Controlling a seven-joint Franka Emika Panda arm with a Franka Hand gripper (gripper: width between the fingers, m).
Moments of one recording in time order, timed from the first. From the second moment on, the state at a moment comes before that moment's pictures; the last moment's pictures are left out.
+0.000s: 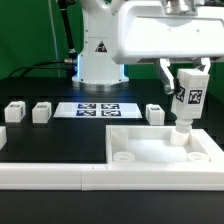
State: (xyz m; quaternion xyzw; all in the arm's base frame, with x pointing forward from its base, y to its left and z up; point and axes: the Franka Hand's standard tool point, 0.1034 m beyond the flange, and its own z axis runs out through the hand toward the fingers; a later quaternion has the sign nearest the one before) arm 0.624 0.089 0.124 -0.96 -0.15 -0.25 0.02
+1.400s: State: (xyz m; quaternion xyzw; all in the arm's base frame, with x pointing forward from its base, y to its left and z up) arm 0.617 0.108 0.092 -0.96 -0.15 -0.23 0.05
